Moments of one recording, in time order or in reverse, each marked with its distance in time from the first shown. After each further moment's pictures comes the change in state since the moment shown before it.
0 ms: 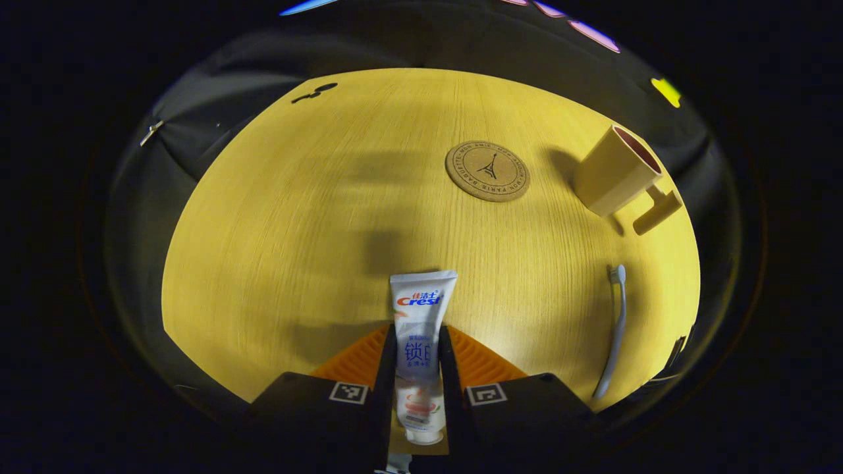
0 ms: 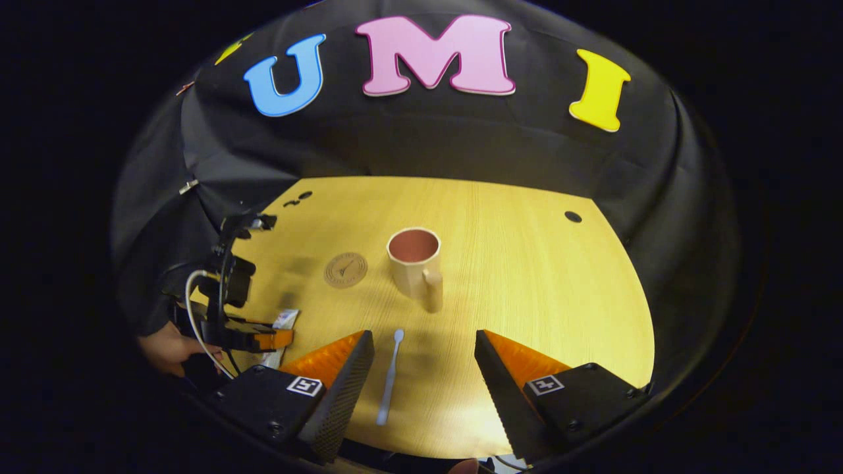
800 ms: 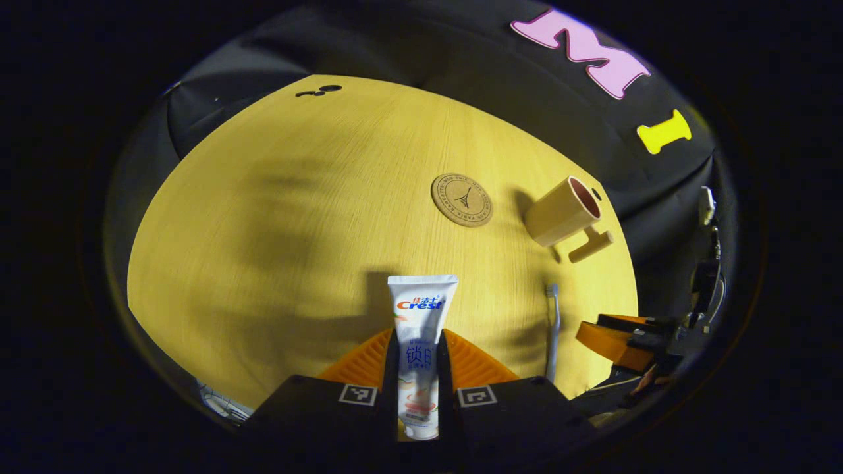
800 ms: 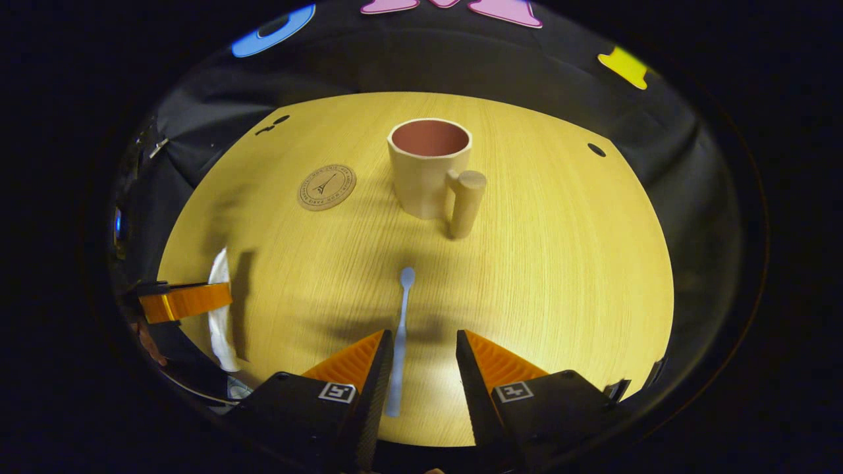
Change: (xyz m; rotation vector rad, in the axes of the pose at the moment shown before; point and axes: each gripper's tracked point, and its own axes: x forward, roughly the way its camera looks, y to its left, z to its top) left arm -0.048 0.002 0.007 -0.118 -0.102 -0.290; right arm 0.072 0.029 -0.081 -0.012 0.319 -0.054
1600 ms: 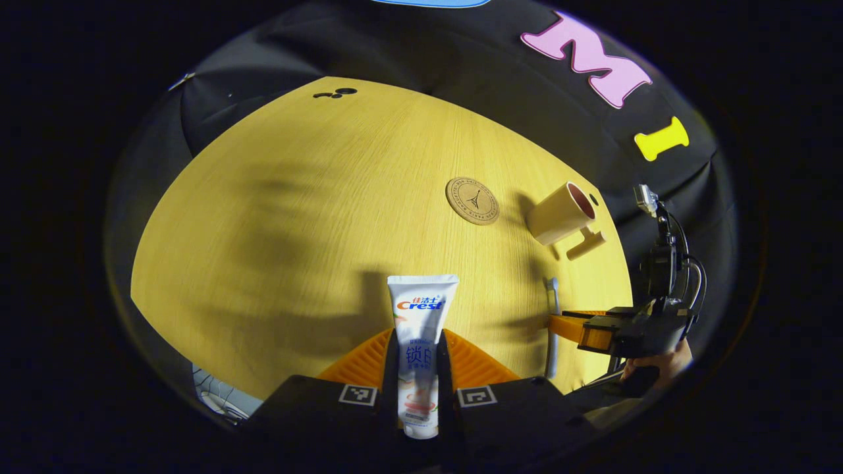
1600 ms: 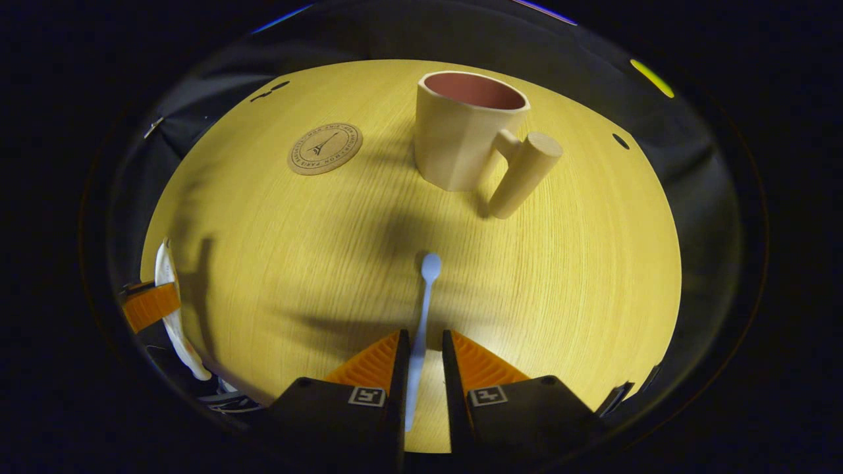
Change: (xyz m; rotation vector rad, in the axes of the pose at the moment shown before) left arm -0.025 0.022 -0.013 -0.021 -0.010 0.003; right arm 0.045 0.016 -0.016 -0.041 0.125 -0.029
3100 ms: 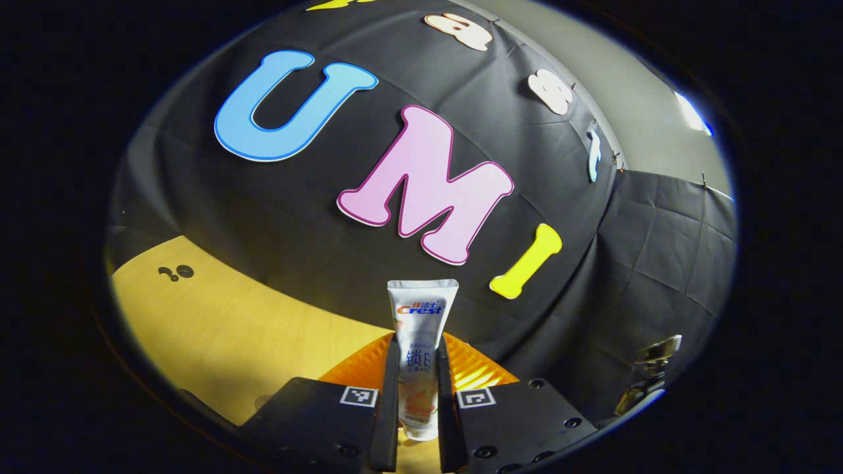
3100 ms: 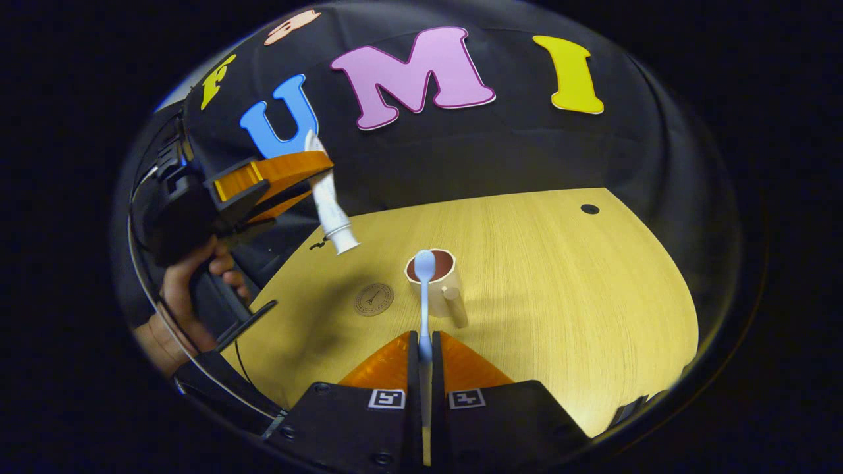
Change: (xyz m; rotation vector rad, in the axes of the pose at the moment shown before) left arm -0.063 -0.263 0.246 0.156 -0.825 -0.536; right arm -0.164 -0.058 0.068 0.214 -0.644 0.271
